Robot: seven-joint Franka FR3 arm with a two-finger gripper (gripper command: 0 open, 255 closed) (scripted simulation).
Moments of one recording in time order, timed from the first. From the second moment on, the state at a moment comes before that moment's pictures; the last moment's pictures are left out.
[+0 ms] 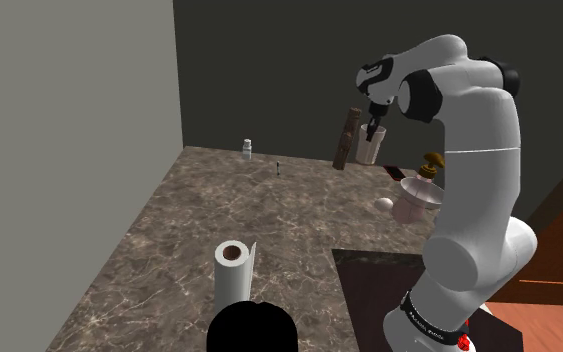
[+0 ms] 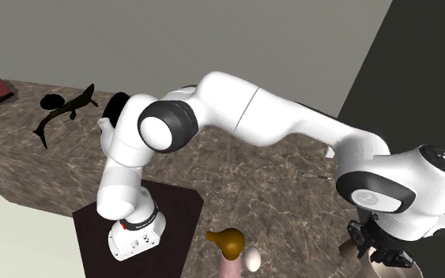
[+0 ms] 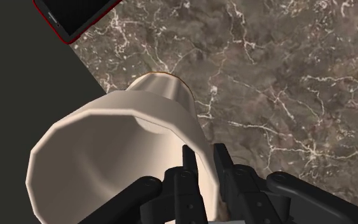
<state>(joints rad) -0.44 0.50 -0.58 -1.47 0.21 1.97 -1.16</state>
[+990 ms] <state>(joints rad) -0.44 0.53 -0.57 -1.54 0.23 2.07 -1.17</state>
